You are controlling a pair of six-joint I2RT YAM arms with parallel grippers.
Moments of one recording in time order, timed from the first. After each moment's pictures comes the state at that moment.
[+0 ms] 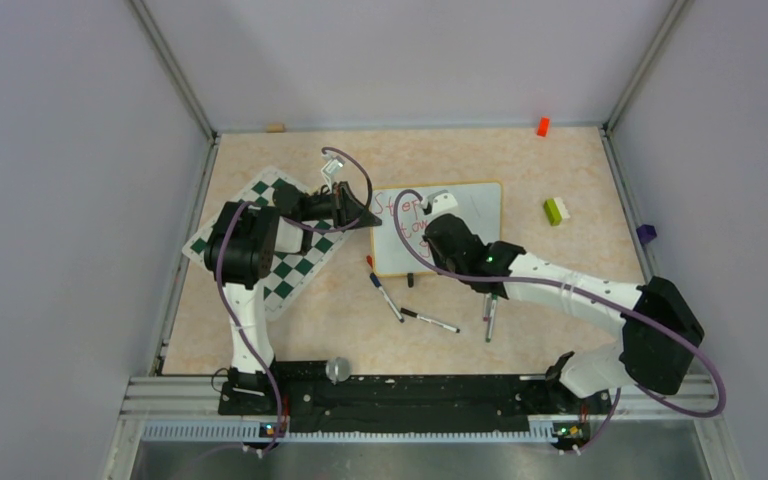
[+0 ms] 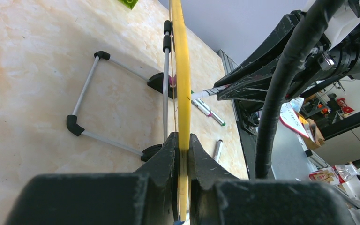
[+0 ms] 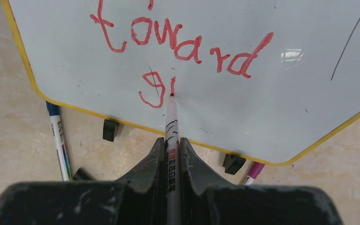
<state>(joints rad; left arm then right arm) -0.16 2.13 0.97 1.51 1.37 -1.06 0.88 1.38 0.94 -0.32 0.44 0.28</state>
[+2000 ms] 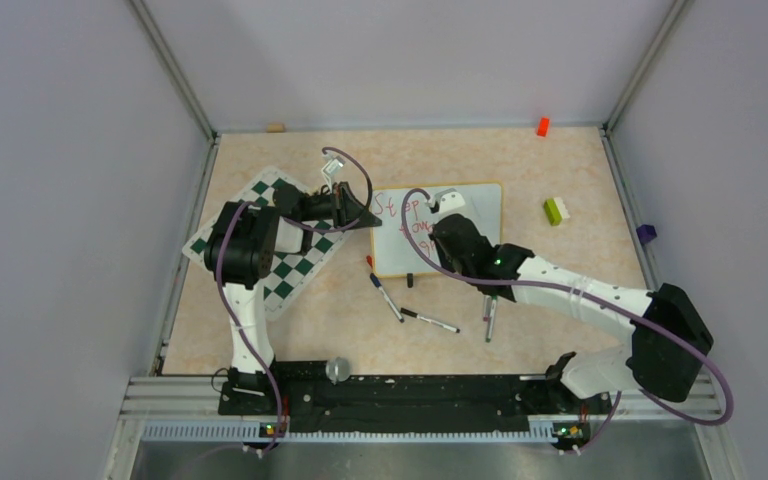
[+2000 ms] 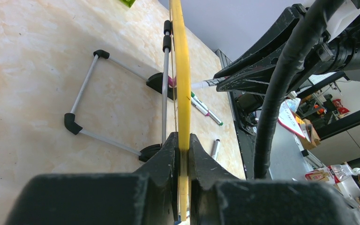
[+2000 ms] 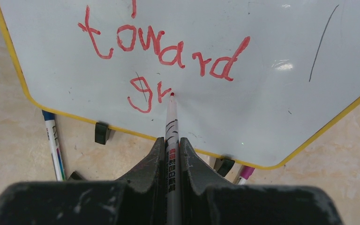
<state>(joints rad) -0.16 2.13 0.97 1.51 1.37 -1.07 0.87 1.34 0.91 -0.29 0.45 0.26</state>
